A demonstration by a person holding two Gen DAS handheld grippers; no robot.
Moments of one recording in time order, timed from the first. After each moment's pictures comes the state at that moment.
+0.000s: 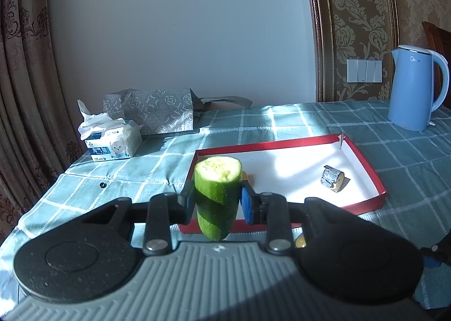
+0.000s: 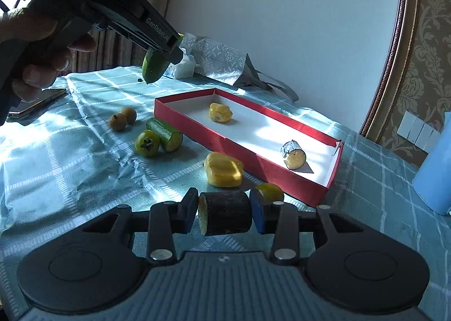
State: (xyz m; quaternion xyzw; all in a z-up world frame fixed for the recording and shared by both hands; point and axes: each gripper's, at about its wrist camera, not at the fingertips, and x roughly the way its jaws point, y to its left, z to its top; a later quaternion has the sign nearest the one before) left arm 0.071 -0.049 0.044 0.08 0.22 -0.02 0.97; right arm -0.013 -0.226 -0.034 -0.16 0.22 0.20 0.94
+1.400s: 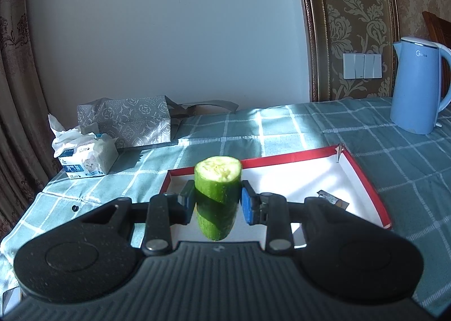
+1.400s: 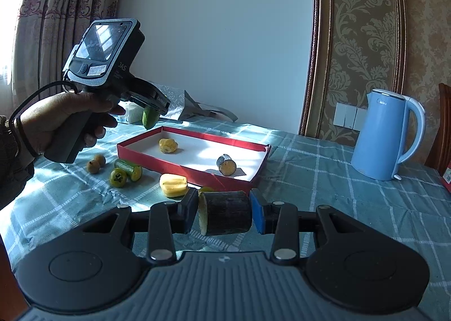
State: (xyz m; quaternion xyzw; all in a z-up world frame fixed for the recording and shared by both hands) left arm 0.146 -0.096 0.040 0.10 0.24 -0.03 0.97; right arm -0.085 -0.294 0.007 -0.06 0.17 0.11 0.98
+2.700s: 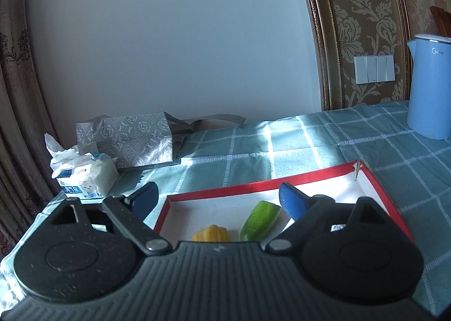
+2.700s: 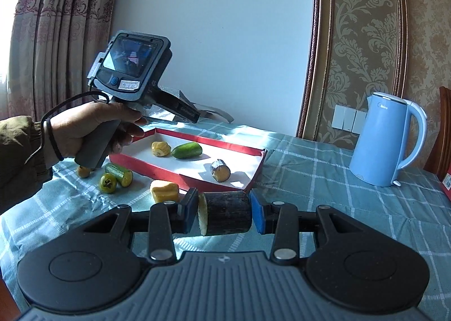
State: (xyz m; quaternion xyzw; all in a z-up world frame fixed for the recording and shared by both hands) left arm 0.170 -0.101 0.042 0.12 0.19 0.00 0.97; right arm -0.058 -0.289 0.012 -0.07 0.17 0.11 0.98
